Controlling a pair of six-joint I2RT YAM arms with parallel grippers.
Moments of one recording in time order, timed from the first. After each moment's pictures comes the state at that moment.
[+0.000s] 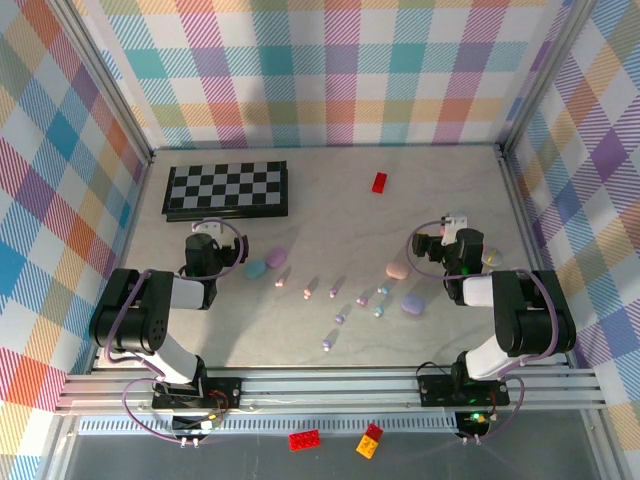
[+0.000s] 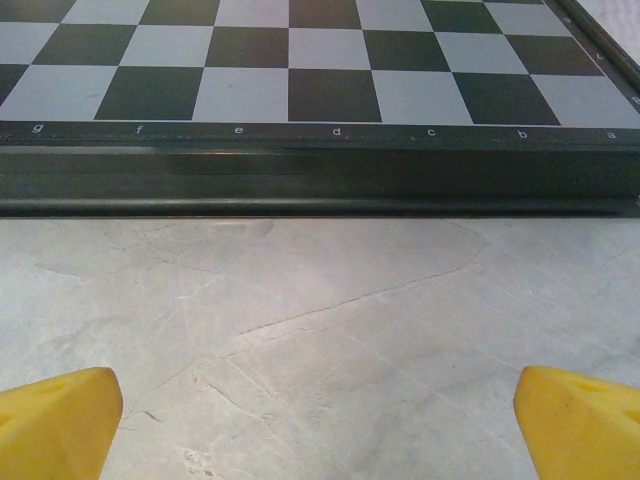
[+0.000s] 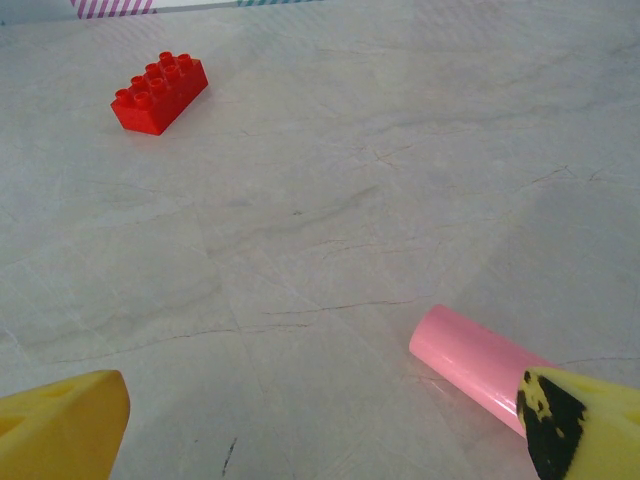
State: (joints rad) left arm -0.07 1.58 0.40 0.73 -0.06 -0.08; right arm 0.01 1.54 0.40 0.70 -0.09 0.04
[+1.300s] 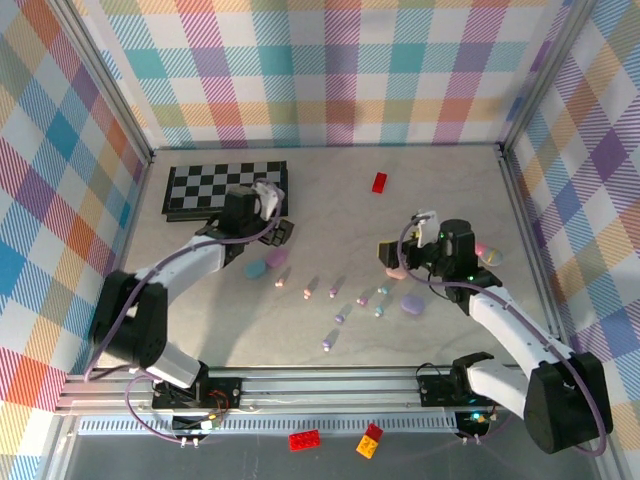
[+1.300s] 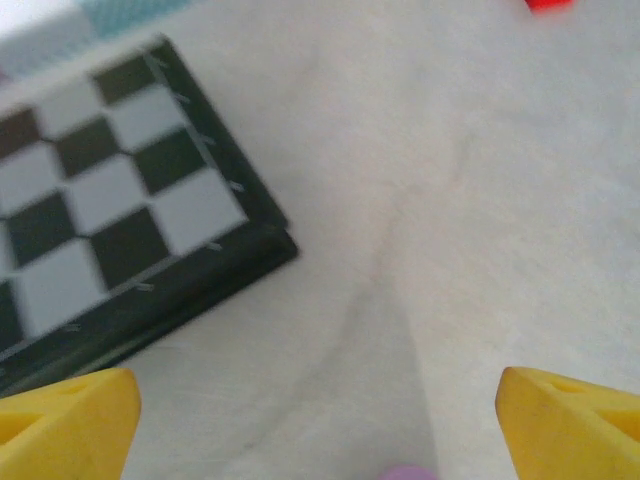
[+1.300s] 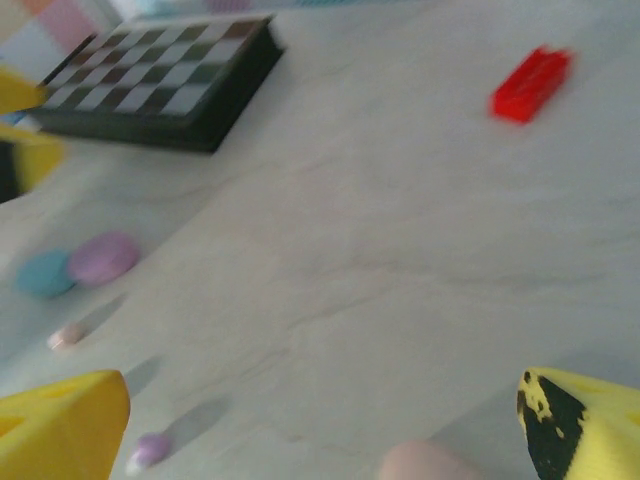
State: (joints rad) left arm -0.37 1.55 0.97 -0.11 0.04 0.18; right arm 0.30 1.05 0.56 -0.03 -0.35 0.15
